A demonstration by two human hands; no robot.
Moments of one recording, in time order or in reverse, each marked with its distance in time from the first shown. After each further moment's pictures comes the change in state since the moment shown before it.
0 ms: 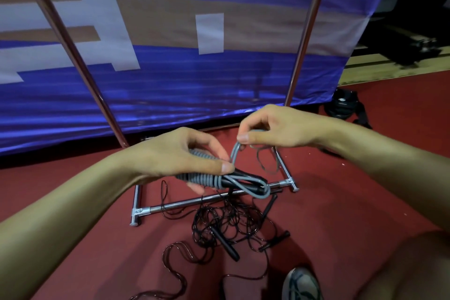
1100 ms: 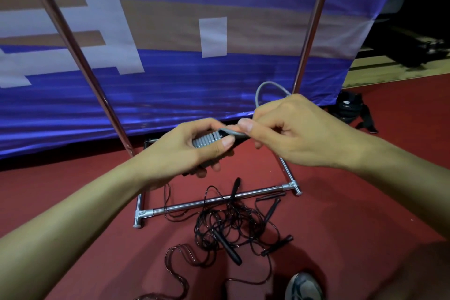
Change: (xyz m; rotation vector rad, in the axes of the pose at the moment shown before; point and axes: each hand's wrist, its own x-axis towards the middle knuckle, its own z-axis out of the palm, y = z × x) left_hand 0.004 -0.002 0.007 -0.021 0.218 0.204; right_hand -0.032 -0.045 0.007 -0.447 0.395 -0.203
